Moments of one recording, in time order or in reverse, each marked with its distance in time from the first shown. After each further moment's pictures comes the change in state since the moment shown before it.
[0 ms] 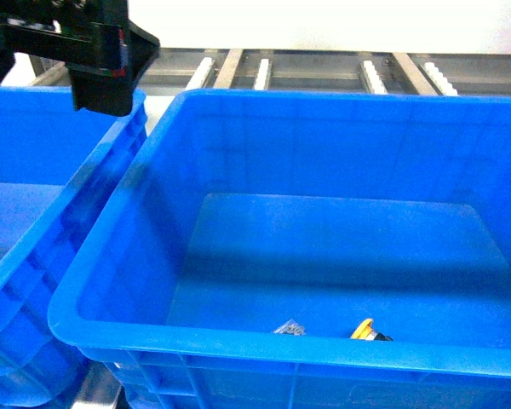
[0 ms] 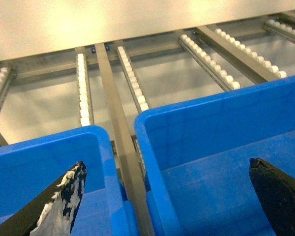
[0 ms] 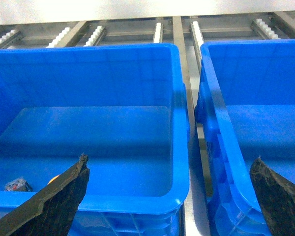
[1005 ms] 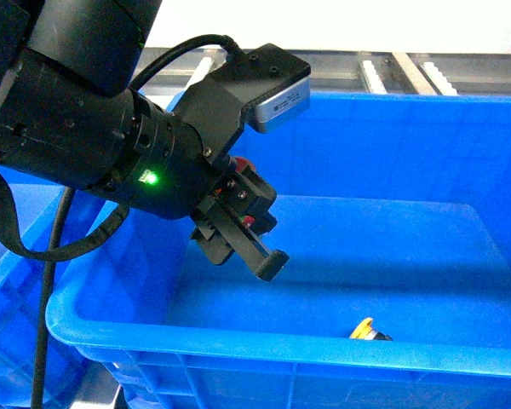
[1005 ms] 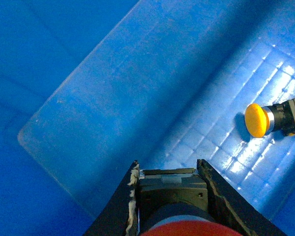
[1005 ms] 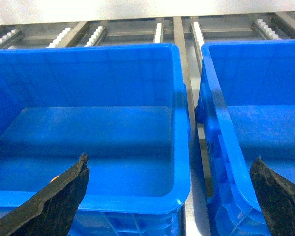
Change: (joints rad) left arm -0.202 0.377 0.372 -0.607 0.163 0.365; right arm 0.000 0.000 0.000 0.000 0.000 0.000
